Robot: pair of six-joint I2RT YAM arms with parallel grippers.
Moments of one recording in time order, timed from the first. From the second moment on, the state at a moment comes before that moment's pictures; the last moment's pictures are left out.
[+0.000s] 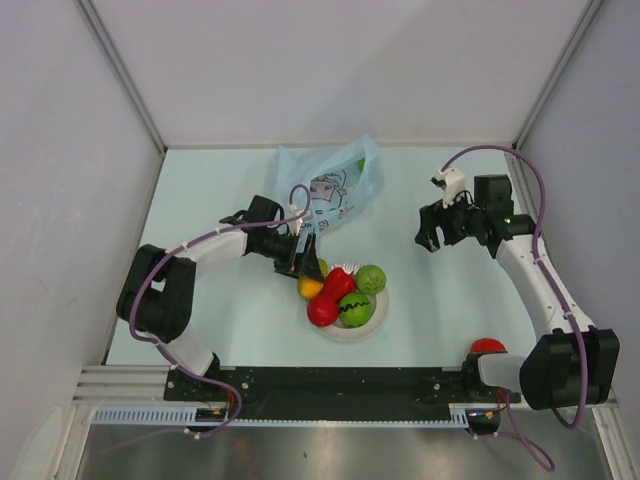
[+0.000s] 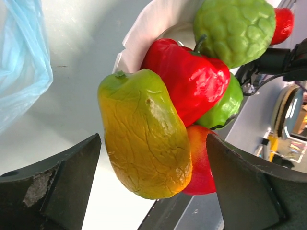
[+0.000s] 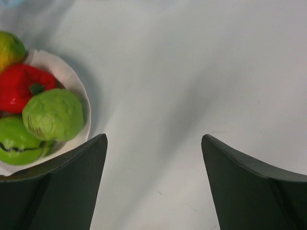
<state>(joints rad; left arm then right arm) -0.40 1.65 0.98 -0.45 0.81 -0.16 0.09 1.24 1.03 -0.54 -0.46 -0.23</state>
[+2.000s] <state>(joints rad) -0.36 1.69 1.24 -0.71 0.66 0.05 -0.08 1.45 0.84 -1.33 0.11 -0.73</state>
